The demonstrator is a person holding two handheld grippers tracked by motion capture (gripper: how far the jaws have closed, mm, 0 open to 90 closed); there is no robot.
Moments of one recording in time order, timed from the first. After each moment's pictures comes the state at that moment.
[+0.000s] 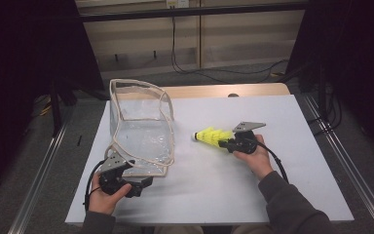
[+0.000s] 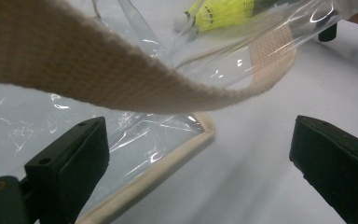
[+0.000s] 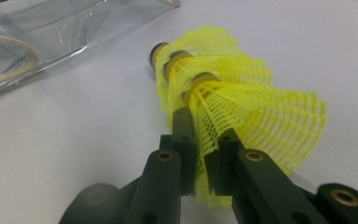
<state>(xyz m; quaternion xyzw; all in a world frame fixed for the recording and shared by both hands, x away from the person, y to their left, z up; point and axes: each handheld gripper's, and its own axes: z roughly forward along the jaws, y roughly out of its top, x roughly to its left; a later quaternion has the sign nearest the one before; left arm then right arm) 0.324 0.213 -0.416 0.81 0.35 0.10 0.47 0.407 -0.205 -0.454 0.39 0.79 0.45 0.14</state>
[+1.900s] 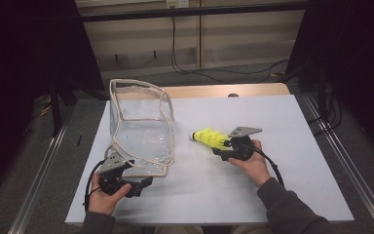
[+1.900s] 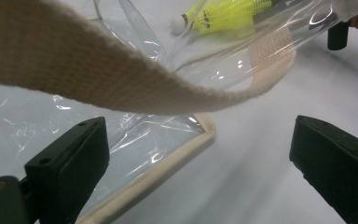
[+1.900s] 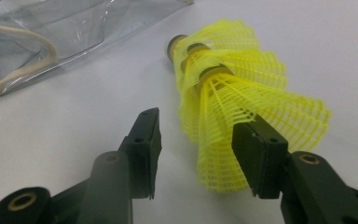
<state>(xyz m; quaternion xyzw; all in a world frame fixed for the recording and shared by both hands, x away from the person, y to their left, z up) 0.323 0.213 -0.415 0.81 0.35 0.10 0.47 0.389 -0.189 -0.452 0.39 0.79 0.45 0.15</state>
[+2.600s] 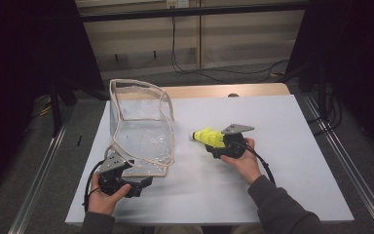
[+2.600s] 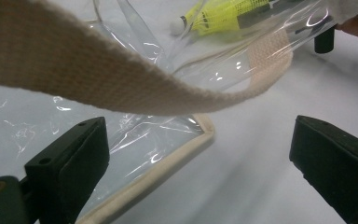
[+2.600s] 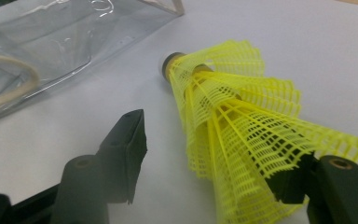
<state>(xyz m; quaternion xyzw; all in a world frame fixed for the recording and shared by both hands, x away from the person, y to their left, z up) 0.322 0.213 -0.414 0.80 0.35 0.11 0.47 0.400 -0.168 -0.453 0.42 0.77 0.44 0.16</state>
